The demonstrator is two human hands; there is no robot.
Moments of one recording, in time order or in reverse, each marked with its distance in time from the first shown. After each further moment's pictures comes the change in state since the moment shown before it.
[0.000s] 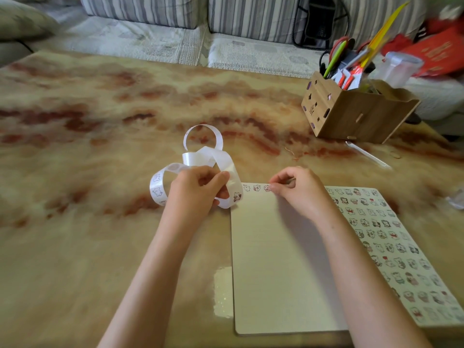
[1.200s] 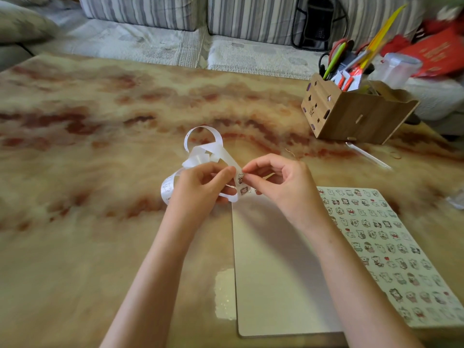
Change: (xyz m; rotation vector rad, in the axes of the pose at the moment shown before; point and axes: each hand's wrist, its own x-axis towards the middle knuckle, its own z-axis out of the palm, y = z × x) left_hand 0.000 0.009 0.000 -0.150 -0.057 0.008; right_hand -0.028 -0.044 0.006 0.443 -0.036 -0.344
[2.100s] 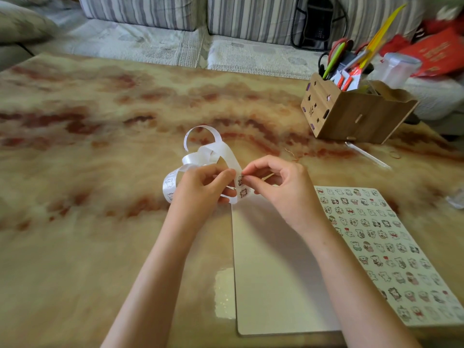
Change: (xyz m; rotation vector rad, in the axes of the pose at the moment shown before) left_hand 0.000 -0.002 0.002 0.032 -0.026 0.026; right_hand -0.002 0.002 0.002 -0.063 0.015 -0.056
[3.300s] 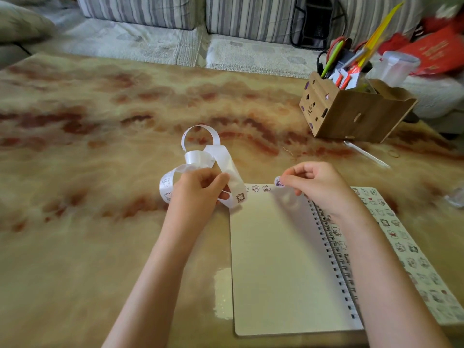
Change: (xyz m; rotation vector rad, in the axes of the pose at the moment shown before) left_hand -0.003 -0.005 0.002 0.140 0.086 -0.030; right_hand 0.008 0.023 -0.050 -0.088 0.049 0.508
